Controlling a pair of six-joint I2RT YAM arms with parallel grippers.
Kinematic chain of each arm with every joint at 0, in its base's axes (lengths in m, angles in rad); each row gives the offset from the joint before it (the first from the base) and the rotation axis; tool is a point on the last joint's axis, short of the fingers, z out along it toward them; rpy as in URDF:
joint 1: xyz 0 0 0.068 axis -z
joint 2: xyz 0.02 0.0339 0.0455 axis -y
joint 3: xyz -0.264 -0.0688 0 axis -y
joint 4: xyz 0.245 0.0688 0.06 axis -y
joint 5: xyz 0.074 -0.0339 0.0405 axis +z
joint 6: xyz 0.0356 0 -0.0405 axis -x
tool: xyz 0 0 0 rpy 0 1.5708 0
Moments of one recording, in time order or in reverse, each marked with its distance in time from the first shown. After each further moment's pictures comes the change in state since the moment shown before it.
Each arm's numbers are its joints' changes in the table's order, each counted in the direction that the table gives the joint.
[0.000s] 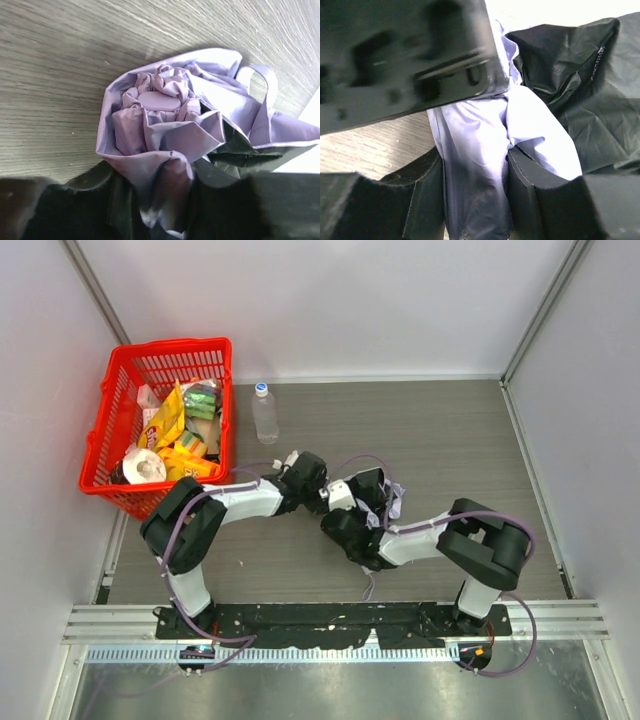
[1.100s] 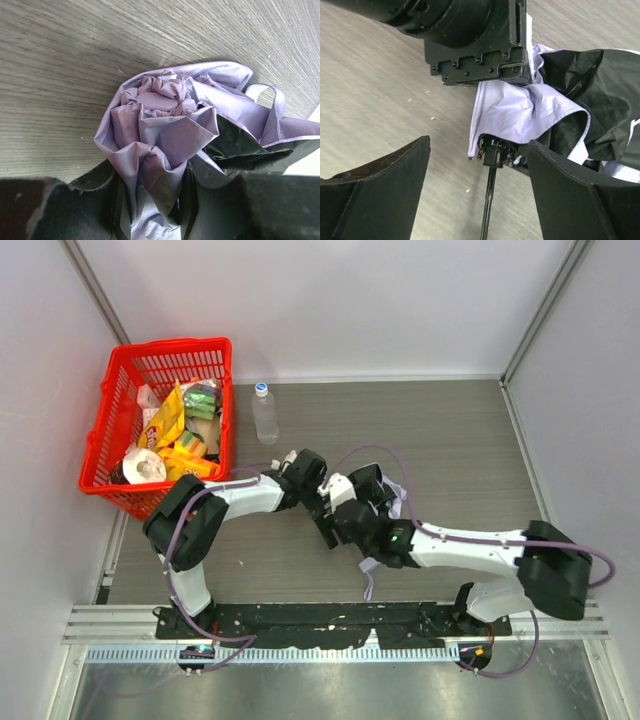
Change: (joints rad) left arm -0.010 -0.012 0.001 0.001 -0.008 0.010; right arm 0.029 0.436 0.029 -0.349 0.397 0.043
